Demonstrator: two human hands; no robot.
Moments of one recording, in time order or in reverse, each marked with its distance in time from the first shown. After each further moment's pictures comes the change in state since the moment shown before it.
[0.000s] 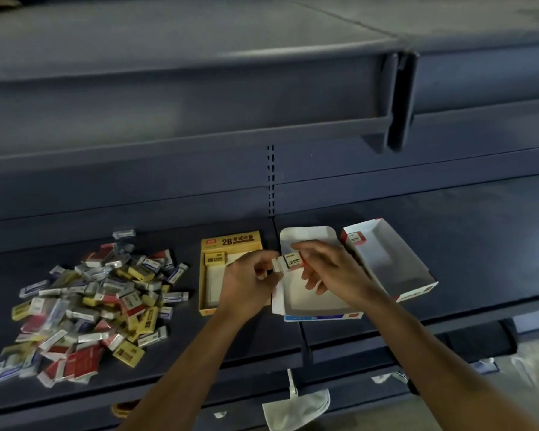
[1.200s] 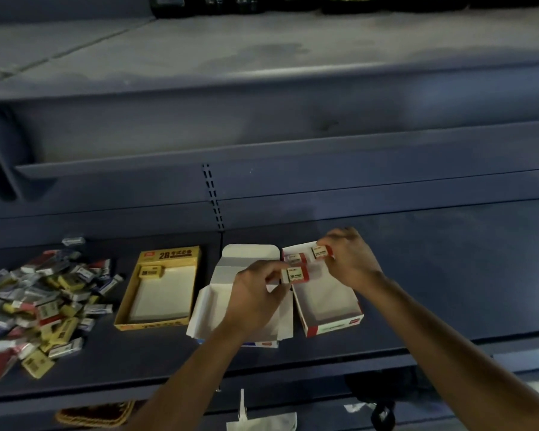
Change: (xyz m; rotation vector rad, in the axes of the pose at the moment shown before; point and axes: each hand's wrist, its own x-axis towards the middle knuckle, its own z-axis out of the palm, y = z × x) left_hand 0.026 0.083 0.128 0.081 0.035 0.100; right_hand 0.050 0.074 -0.168 -0.984 0.134 -0.260
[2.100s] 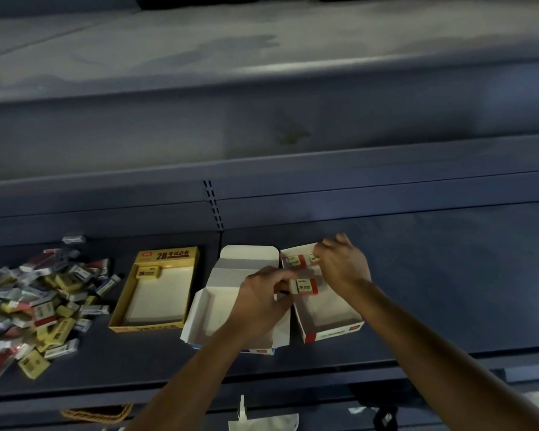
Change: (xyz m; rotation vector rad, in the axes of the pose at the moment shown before) left_hand 0.011 -0.008 0.018 0.030 -0.151 0.012; right_hand 0.007 -0.005 0.019 -0.221 -0.104 -0.020
